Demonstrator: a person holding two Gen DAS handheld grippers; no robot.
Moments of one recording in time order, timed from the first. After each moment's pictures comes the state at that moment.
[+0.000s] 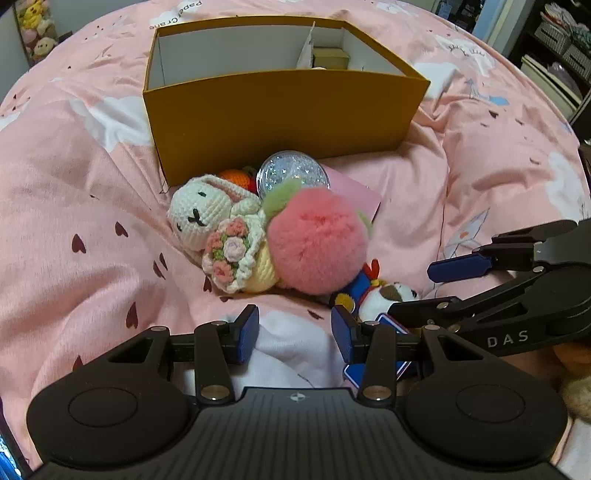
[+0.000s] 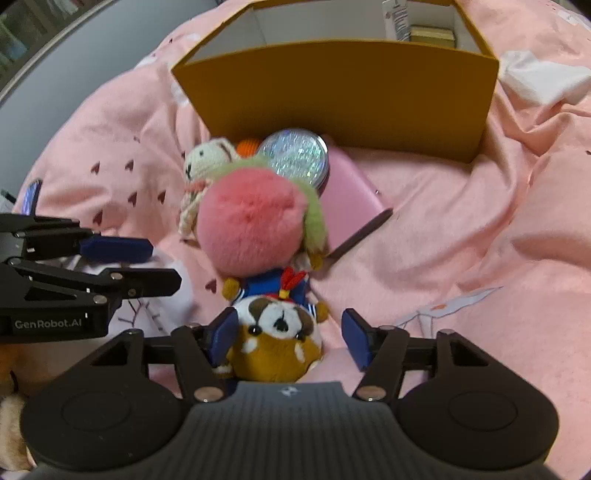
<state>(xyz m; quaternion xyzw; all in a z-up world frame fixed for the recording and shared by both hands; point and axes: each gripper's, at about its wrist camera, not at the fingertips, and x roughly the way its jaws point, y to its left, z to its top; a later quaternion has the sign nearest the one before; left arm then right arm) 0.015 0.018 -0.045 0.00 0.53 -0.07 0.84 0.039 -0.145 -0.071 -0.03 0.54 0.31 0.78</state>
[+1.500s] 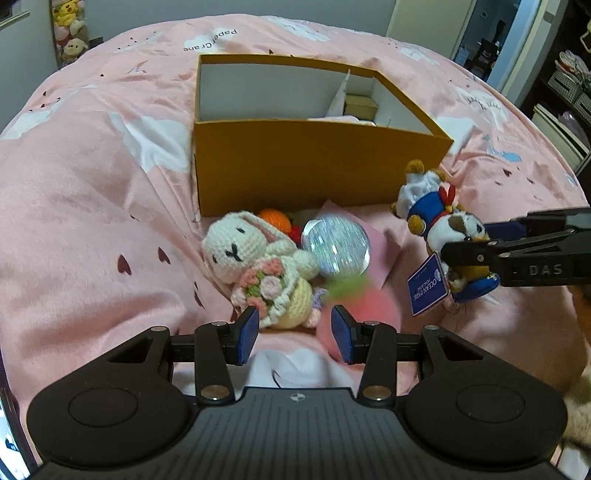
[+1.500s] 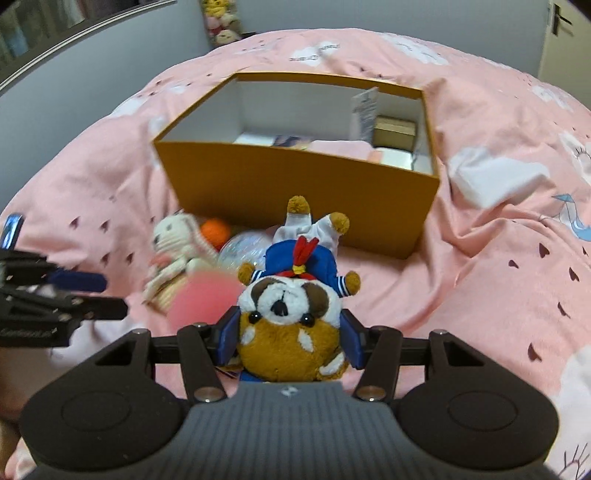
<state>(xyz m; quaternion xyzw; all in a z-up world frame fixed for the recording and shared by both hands) 0.018 0.050 -0.028 -0.06 0.48 -0.04 0.87 0.066 -0.164 -0.020 -0.07 0.45 0.27 0.85</state>
